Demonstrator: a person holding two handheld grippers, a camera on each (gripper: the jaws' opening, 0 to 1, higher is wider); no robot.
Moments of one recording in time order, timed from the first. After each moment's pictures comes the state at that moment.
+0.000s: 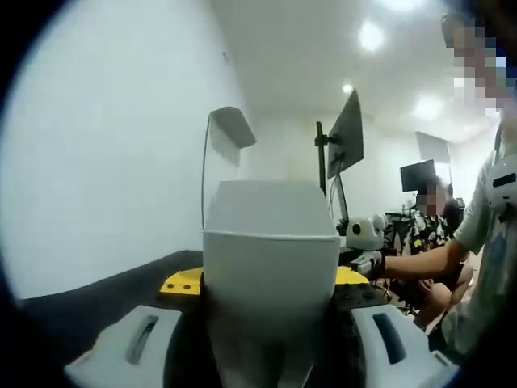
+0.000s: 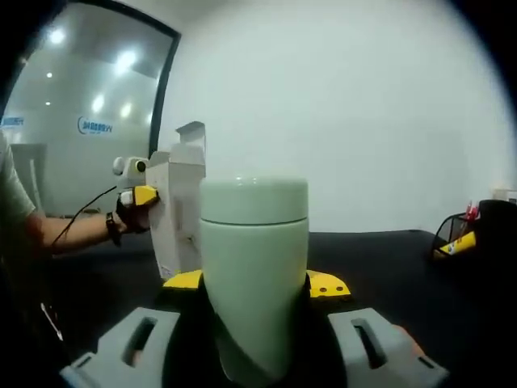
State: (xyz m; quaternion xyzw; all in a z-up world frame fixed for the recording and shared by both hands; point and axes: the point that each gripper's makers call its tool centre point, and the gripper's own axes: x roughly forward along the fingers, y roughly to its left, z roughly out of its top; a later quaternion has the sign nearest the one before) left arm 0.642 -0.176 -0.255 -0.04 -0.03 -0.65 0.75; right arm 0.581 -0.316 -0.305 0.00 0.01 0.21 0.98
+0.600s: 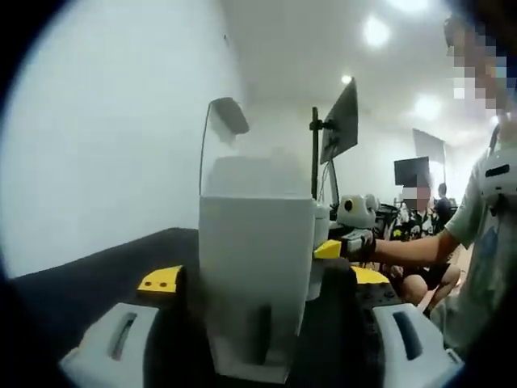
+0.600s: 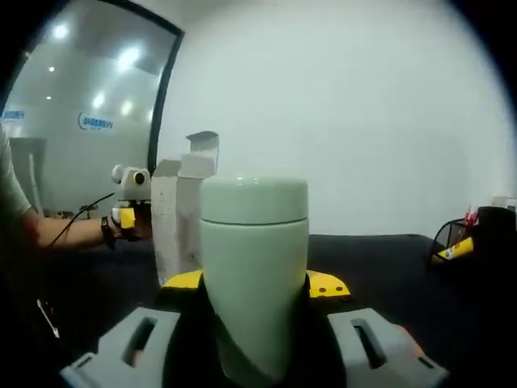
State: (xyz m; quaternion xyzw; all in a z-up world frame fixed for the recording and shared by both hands) left arm 0.630 -0.165 -0.286 -0.02 0.02 -0.67 0.74; right arm 0.582 -0.316 -0.294 0.02 0.00 0.20 0.98
